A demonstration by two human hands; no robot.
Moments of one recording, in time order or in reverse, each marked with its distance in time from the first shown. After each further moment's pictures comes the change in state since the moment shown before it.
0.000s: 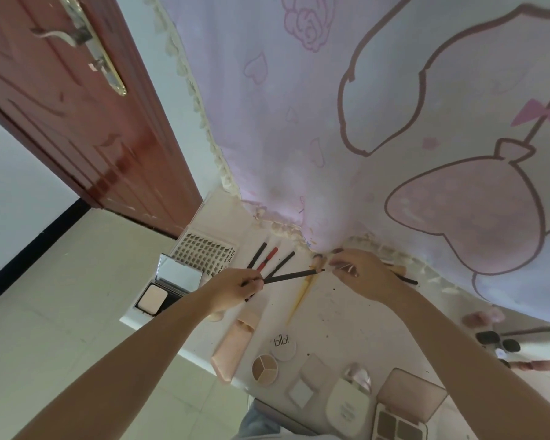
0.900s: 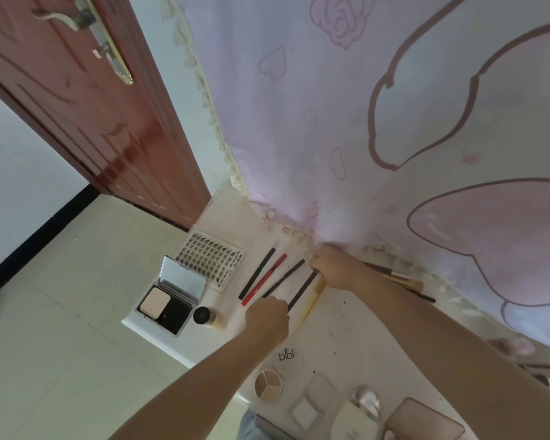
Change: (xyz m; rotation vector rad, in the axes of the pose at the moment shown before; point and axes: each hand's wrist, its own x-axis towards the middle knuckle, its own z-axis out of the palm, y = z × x) left_hand 0.030 0.022 0.066 0.394 0.042 -0.225; right_hand 0.094 0.018 0.045 -0.637 -0.404 -0.189
